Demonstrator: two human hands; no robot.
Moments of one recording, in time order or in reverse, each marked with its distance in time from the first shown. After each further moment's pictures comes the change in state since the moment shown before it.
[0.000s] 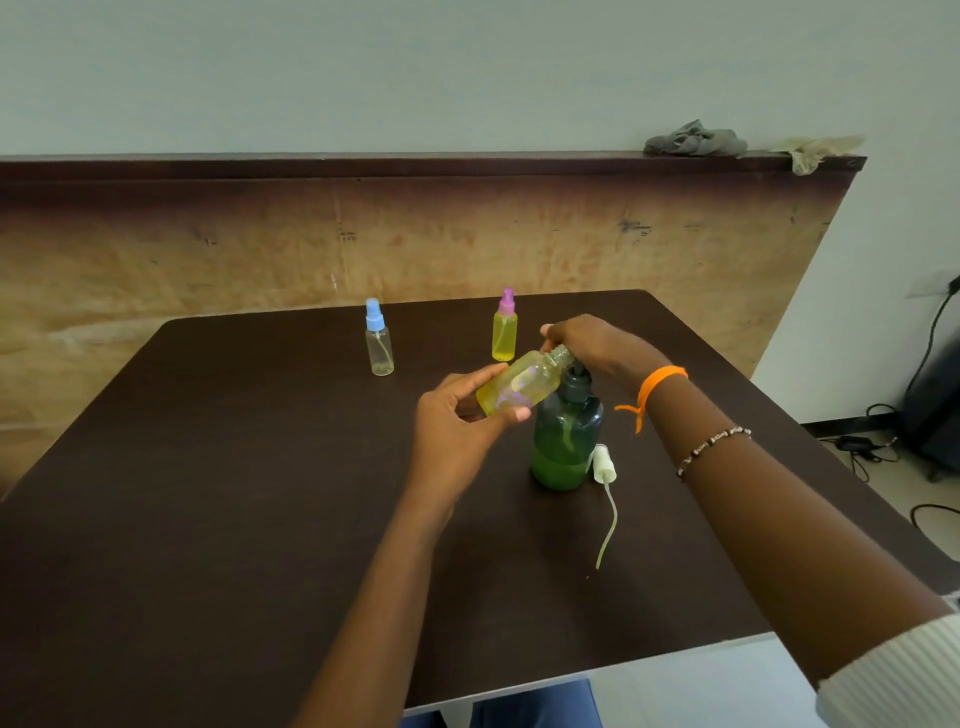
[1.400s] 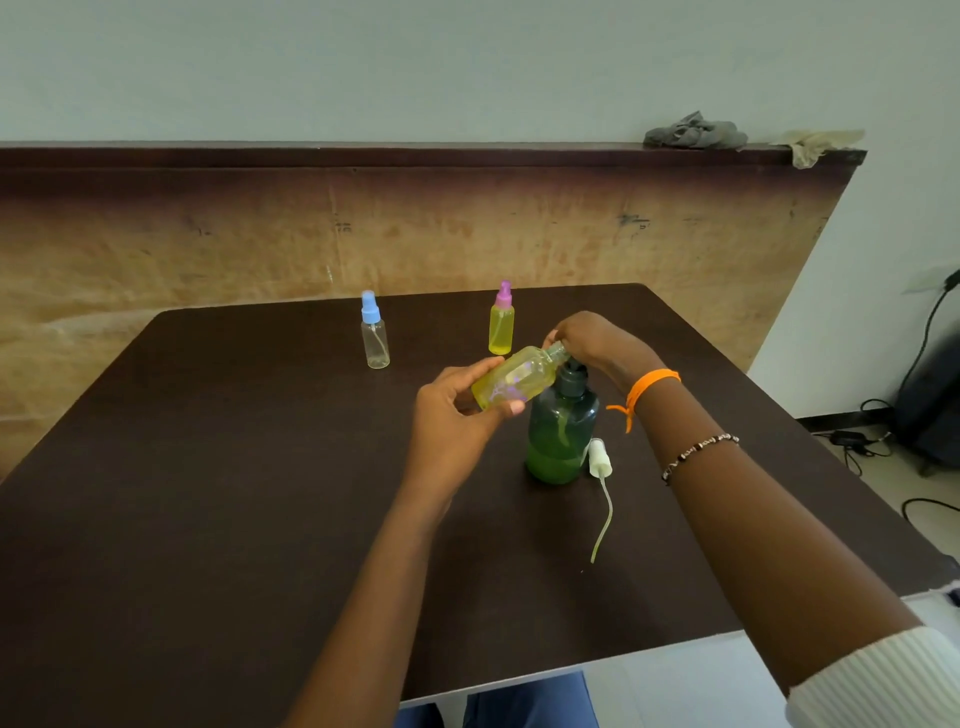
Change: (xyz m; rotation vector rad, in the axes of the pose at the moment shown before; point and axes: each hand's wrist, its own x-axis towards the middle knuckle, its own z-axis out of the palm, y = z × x) left_hand 0.003 -0.002 0.003 0.011 0.000 0.007; right_hand 0.012 -0.001 -0.001 -0.440 -0.043 0.009
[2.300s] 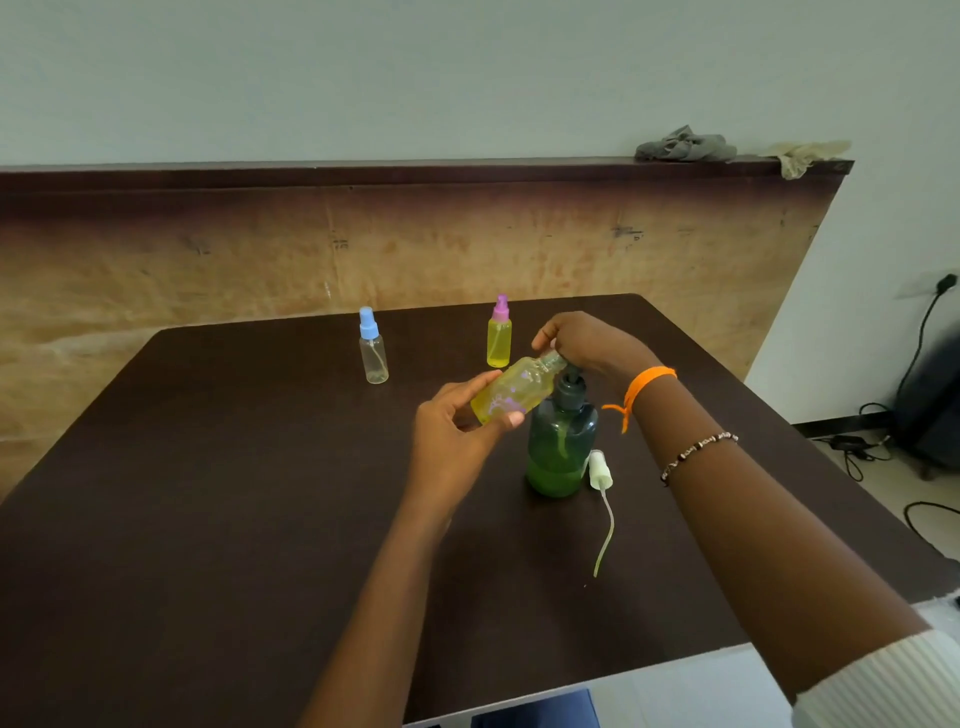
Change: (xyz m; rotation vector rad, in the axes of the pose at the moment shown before) left_hand 0.001 -0.002 -0.001 -0.028 -0.006 0.006; right_hand -0.005 -0.006 -0.005 0.300 0.081 -0.030
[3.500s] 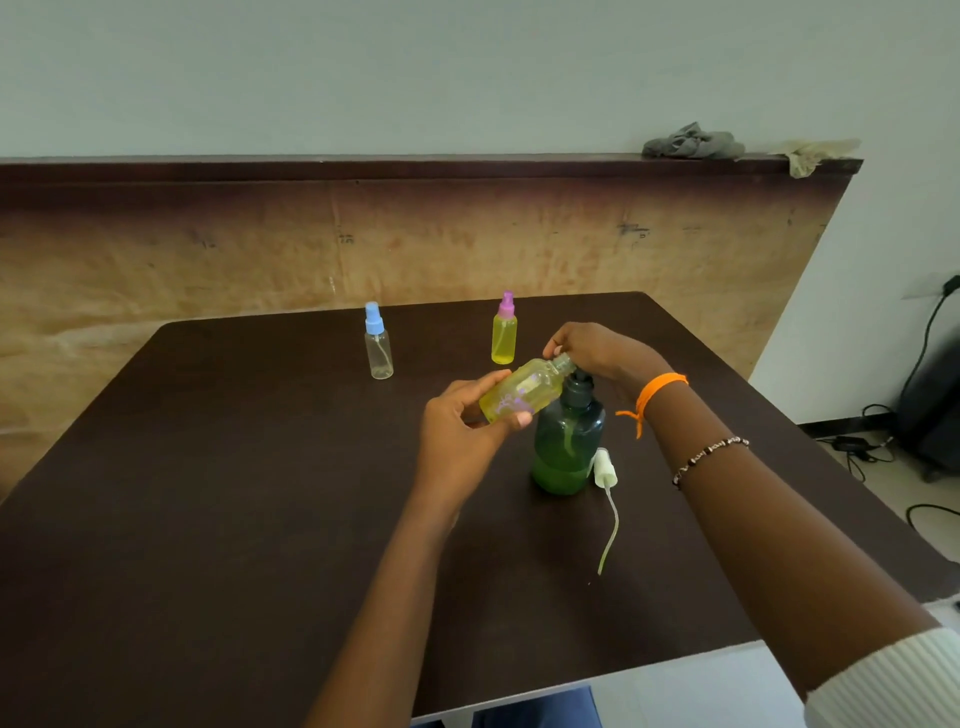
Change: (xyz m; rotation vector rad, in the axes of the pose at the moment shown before) left_hand 0.000 0.000 0.001 0.001 -0.008 -0.024; right_hand -0.003 0.007 0.004 -0.021 -0.038 0.051
